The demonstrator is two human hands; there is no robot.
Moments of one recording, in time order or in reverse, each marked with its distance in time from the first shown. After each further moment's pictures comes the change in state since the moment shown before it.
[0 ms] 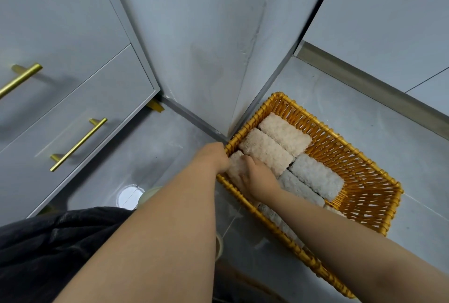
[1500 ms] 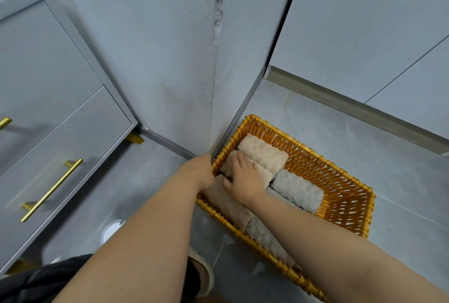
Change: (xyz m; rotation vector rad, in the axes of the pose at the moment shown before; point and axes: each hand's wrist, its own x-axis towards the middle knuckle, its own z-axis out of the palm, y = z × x) left_hand -0.003 0.020 -0.023 0.123 0.056 0.143; right_hand 0.018 -0.013 -0.043 -0.083 0.068 0.135
